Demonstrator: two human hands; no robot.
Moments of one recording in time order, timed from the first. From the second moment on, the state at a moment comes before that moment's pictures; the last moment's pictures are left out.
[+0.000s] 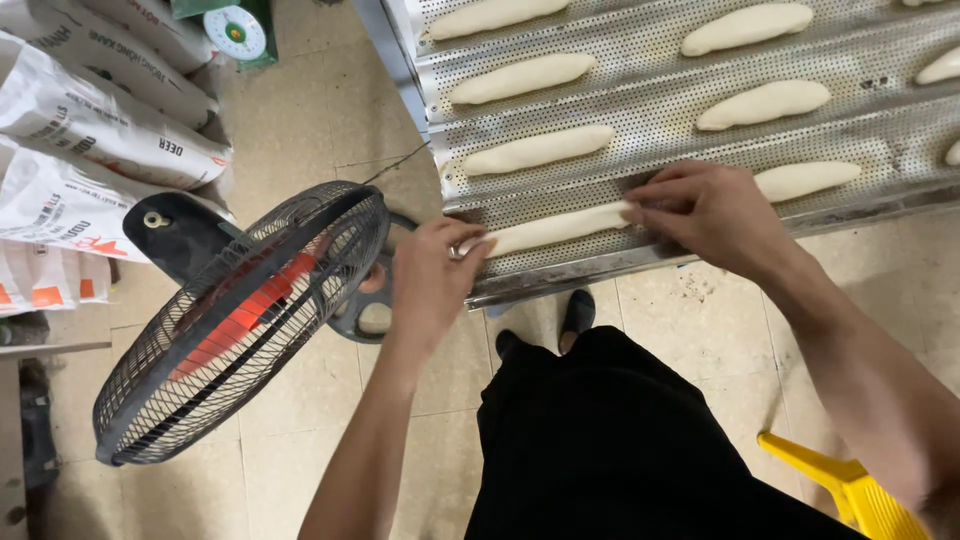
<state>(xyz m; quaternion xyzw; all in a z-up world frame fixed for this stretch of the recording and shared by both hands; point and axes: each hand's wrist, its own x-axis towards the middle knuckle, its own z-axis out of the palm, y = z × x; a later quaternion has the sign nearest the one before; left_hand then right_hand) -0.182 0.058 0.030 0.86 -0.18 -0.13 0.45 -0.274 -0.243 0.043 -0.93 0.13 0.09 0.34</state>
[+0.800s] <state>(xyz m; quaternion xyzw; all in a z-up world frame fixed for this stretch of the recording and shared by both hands) -0.078 -0.149 0.064 0.76 -0.18 -0.18 0.59 -0.073 -0.475 0.055 -0.96 -0.09 -0.03 0.28</state>
